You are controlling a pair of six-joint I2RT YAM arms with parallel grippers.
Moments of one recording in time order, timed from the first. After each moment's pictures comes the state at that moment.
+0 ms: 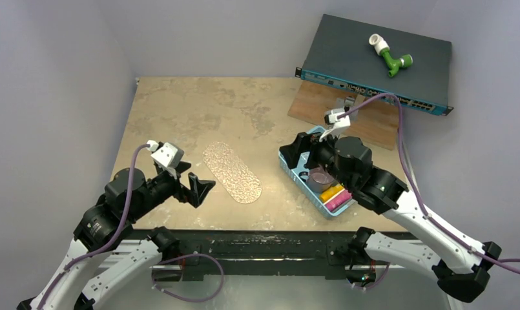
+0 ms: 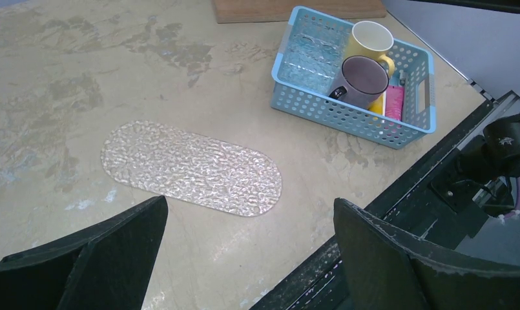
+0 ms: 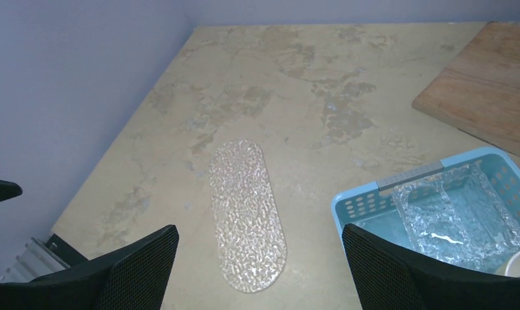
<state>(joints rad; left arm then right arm) -0.68 0.48 0.95 -0.75 0.01 -0.18 0.85 0.90 1.01 -0.38 0.29 0.45</state>
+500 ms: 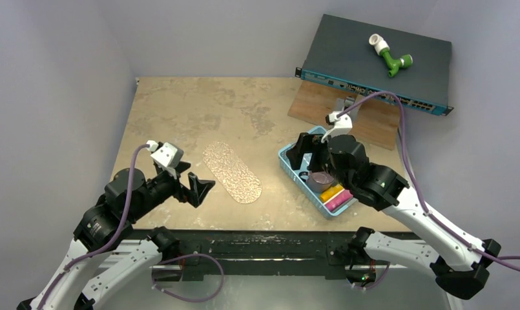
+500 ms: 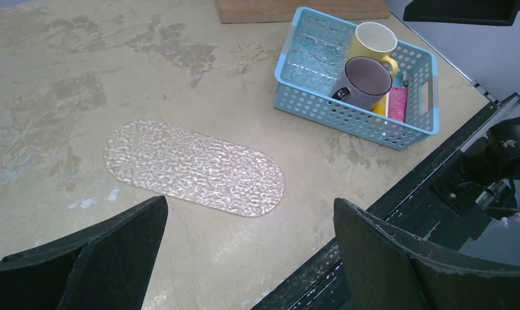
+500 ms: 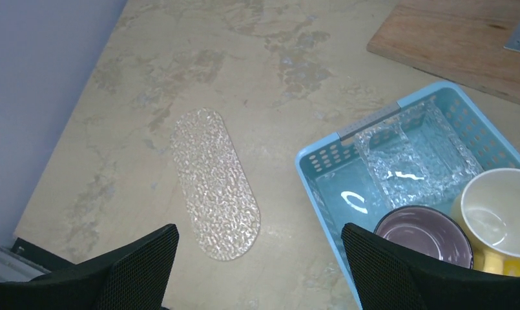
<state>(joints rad) -0.68 0.47 0.95 -0.75 0.01 -0.18 0.85 0.92 1.08 -0.59 0.37 0.56</state>
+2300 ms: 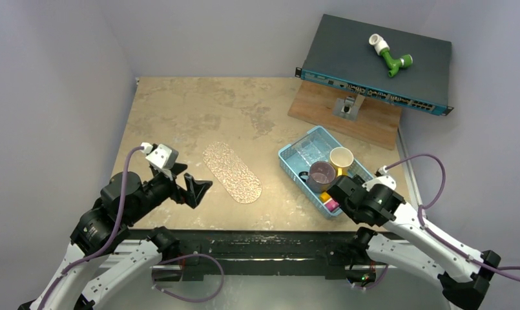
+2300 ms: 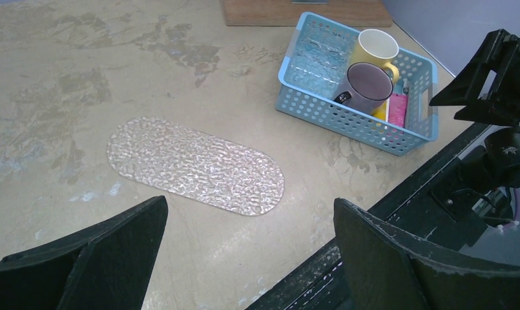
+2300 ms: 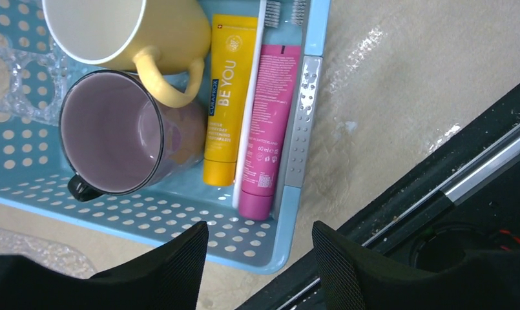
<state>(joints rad) -0.68 0.44 0.95 -0.77 -0.02 -0.21 0.85 0.74 0.78 -1.36 0.64 1.66</state>
